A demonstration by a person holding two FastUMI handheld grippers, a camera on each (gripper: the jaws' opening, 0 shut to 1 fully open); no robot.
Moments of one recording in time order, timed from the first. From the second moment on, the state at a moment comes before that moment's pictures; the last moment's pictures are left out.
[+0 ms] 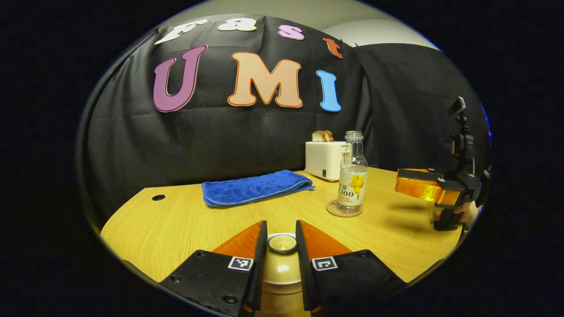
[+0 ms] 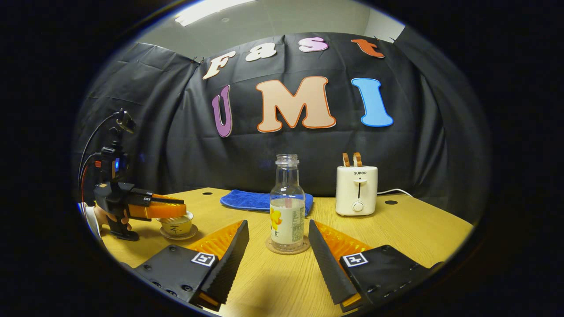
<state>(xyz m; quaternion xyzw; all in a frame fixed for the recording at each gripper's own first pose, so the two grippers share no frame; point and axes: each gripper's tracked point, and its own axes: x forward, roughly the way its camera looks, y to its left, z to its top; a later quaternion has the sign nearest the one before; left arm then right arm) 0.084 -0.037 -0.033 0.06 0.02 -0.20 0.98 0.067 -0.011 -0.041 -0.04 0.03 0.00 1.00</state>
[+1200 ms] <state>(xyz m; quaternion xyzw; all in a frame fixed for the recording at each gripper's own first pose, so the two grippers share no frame) 0.027 0.059 -0.013 0.03 -0.05 0.01 1.00 0.059 -0.049 -0.035 -0.05 0.02 -0.11 0.99</state>
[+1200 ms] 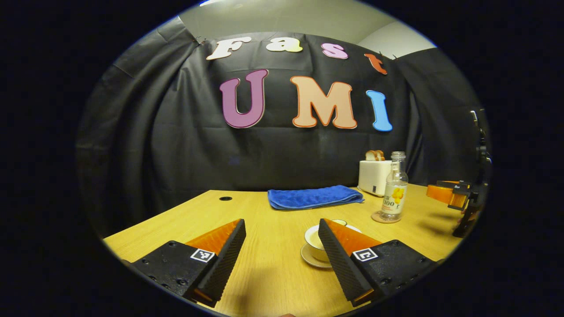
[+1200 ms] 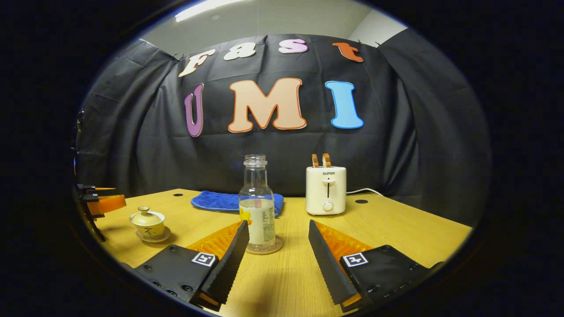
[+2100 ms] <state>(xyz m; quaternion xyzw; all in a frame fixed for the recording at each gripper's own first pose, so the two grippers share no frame) 0.024 0.091 -0.011 0.03 -0.05 0.11 0.99 0.052 -0.070 -0.033 -0.05 0.01 -0.17 0.98</state>
